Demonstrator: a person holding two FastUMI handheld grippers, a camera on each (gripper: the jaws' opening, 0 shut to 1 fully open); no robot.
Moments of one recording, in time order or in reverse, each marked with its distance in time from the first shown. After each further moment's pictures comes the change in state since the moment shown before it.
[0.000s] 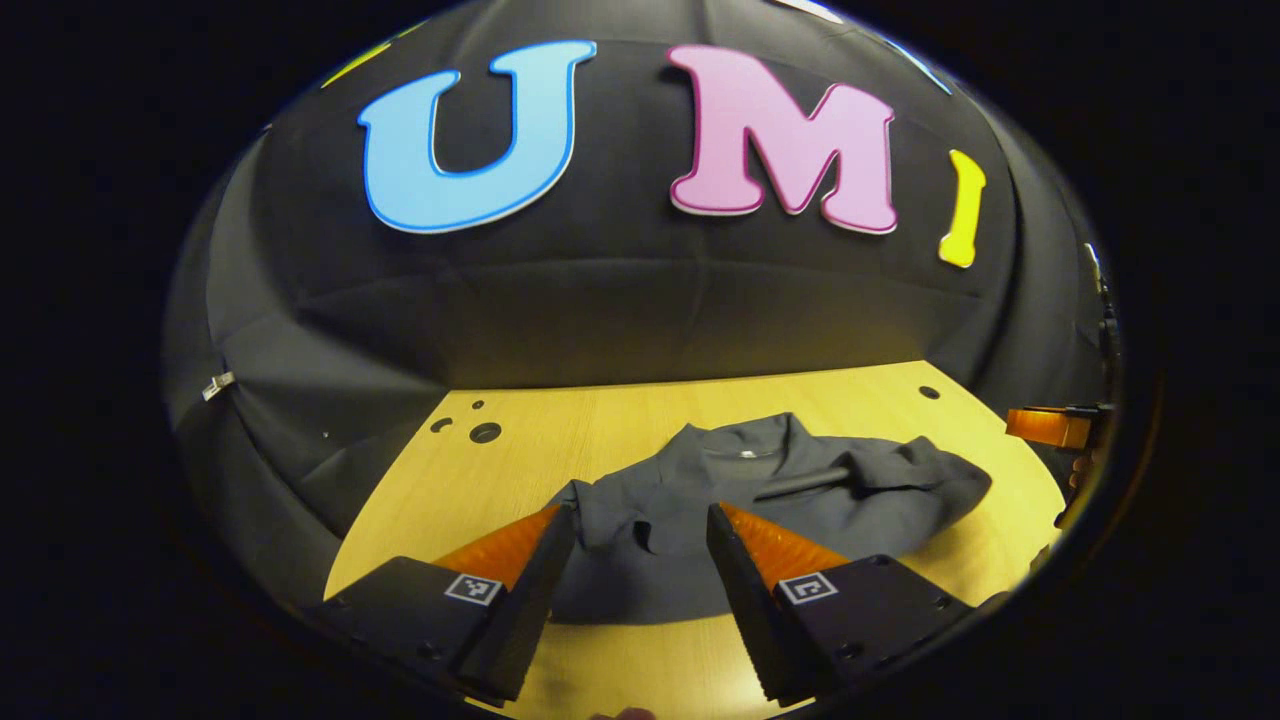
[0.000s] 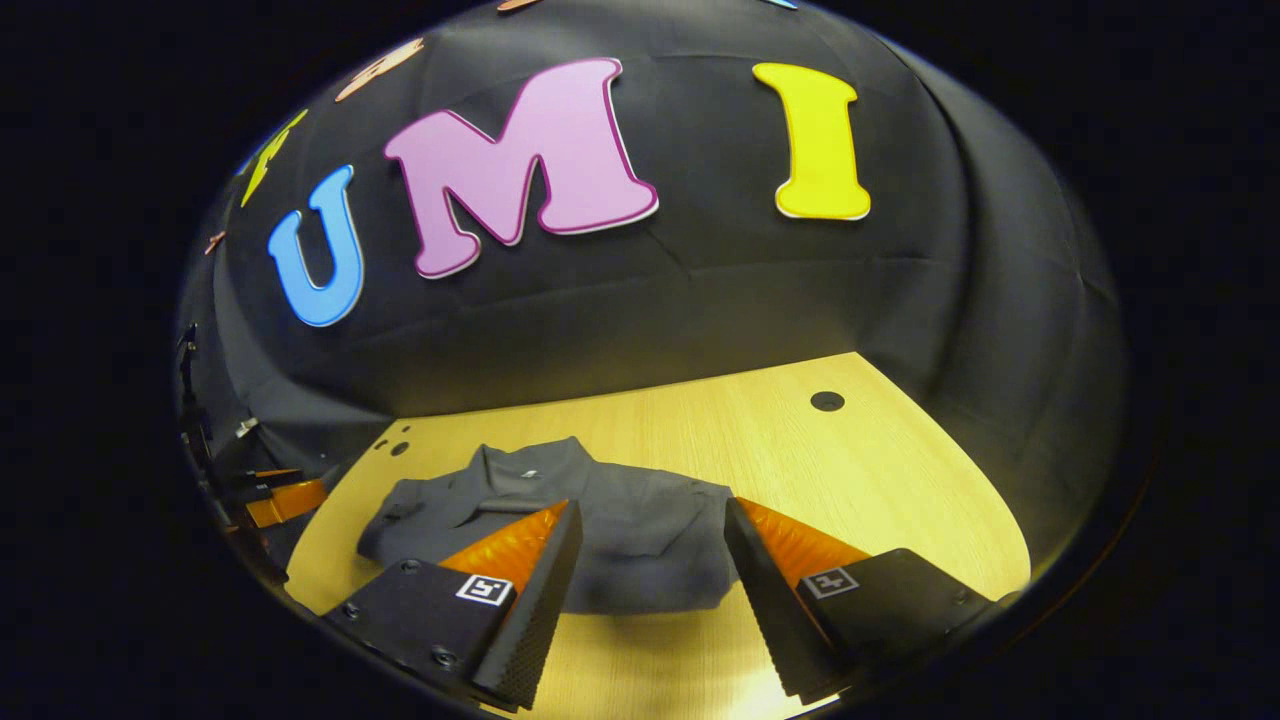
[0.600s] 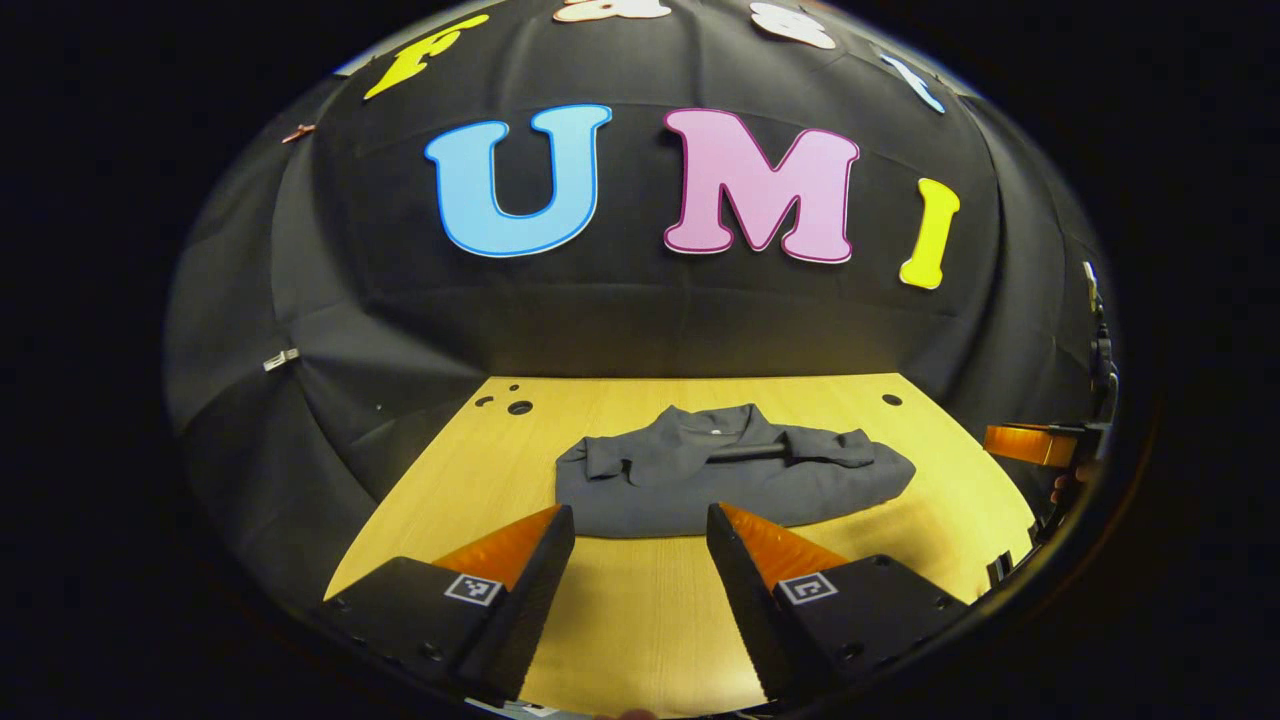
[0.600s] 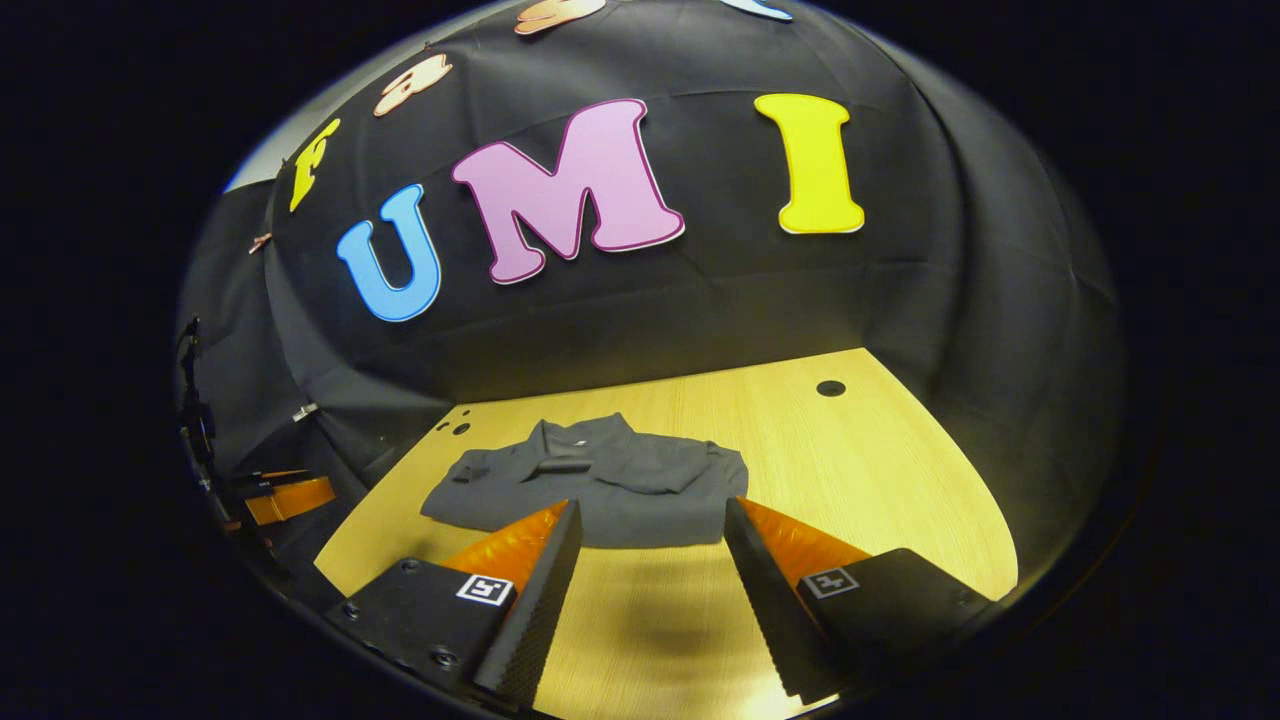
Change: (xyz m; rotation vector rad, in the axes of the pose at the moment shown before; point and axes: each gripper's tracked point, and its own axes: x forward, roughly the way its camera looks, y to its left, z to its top) left arm -0.145 -0.033 -0.031 -0.066 -0.016 0.066; right arm -0.107 -0.001 -0.021 -0.006 0.001 0.108
